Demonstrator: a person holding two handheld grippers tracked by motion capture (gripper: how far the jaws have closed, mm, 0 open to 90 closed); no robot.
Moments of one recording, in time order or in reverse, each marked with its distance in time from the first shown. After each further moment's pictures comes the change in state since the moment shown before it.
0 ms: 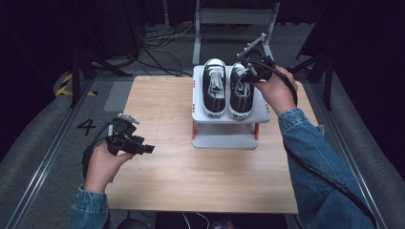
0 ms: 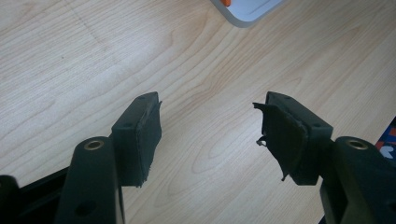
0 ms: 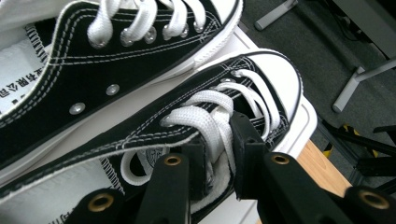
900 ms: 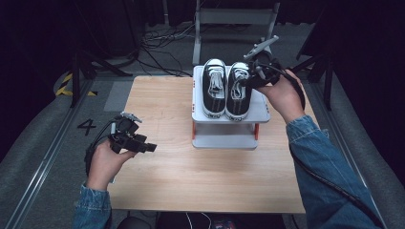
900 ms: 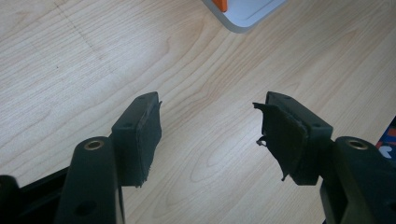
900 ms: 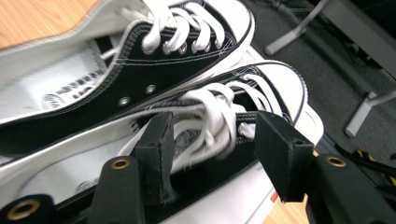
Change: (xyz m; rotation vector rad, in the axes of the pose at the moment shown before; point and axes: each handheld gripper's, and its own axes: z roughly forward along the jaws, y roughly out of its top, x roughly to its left) left arm 0.001 0.006 0.005 0.005 -0.010 0.012; right arm 0.004 -0.017 -0.027 -0.120 0.054 -0.014
